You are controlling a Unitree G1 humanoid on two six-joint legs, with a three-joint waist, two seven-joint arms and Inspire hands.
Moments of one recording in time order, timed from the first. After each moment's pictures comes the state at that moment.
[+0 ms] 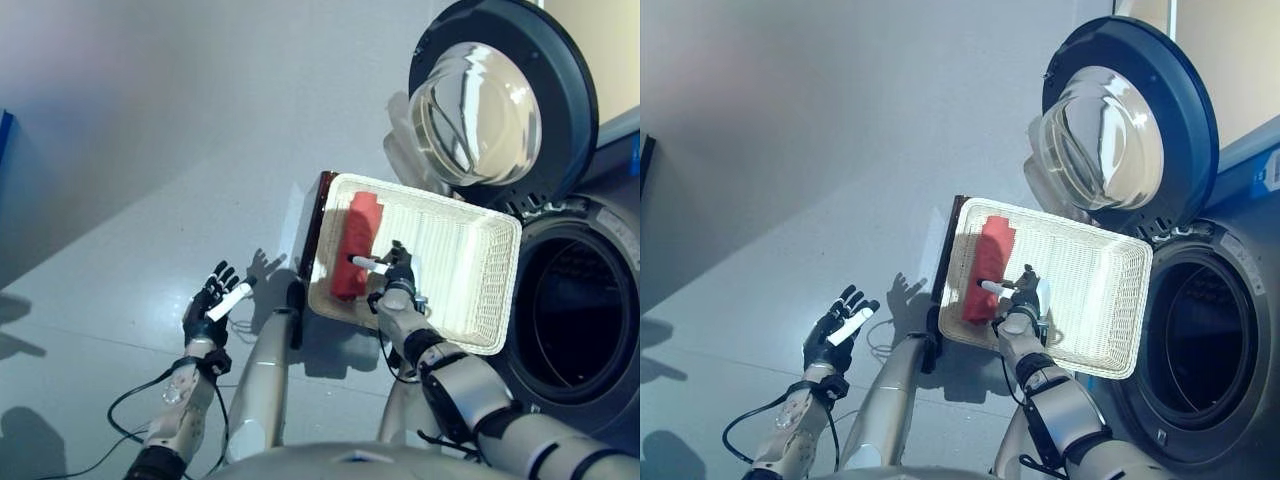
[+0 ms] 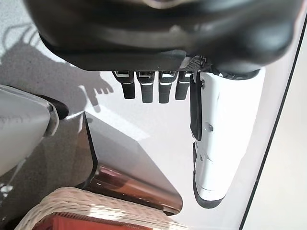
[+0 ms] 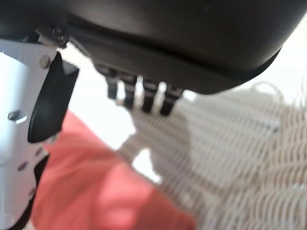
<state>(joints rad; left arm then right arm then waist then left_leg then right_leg) 0.13 0.29 -0.21 0.36 -0.71 -0.23 0.09 -0.61 -0.06 0.26 1.22 0.27 -0.11 -0.55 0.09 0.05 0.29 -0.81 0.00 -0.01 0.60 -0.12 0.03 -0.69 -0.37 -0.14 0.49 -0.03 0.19</state>
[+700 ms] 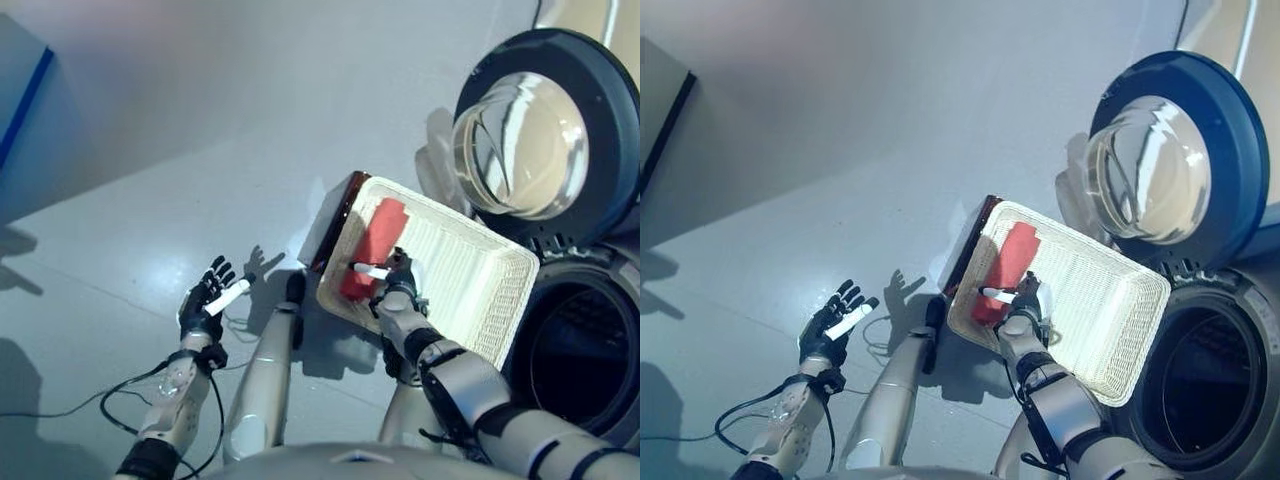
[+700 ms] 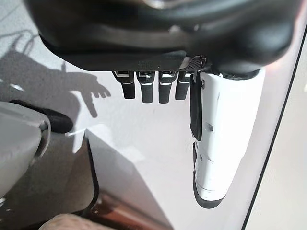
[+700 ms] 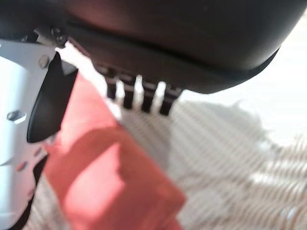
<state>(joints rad) 0.11 0.34 -0.21 0.36 -0.65 -0.22 0.11 -0.67 -0.06 0.28 1.38 0.23 -0.03 -0.57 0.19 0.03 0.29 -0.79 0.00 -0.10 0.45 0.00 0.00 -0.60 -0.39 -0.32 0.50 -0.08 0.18</state>
